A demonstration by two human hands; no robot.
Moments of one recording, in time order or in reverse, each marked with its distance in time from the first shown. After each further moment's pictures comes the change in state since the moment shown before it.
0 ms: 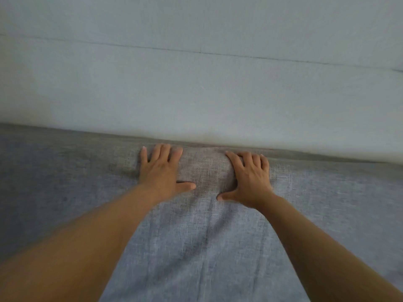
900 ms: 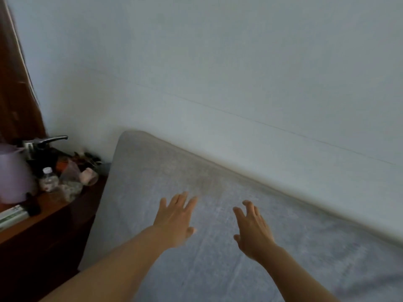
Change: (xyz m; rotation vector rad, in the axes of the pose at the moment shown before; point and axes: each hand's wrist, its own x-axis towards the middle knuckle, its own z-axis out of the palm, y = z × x) left_hand -0.241 -0.297 -0.069 -0.101 -0.189 -0.237; right_hand -0.043 -0.377 -0.060 0.006 -0.199 -0.281
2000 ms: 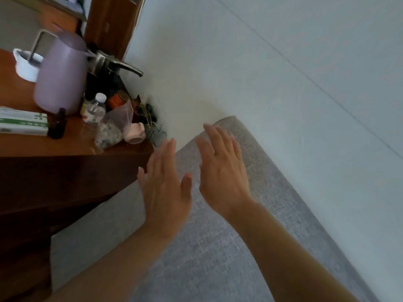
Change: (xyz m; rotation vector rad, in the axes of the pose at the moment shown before) left_hand 0.134 -0.265 0.120 -0.816 1.182 -0.704; right_hand 0.297 -0.322 0.068 -0.151 0.506 -0.927
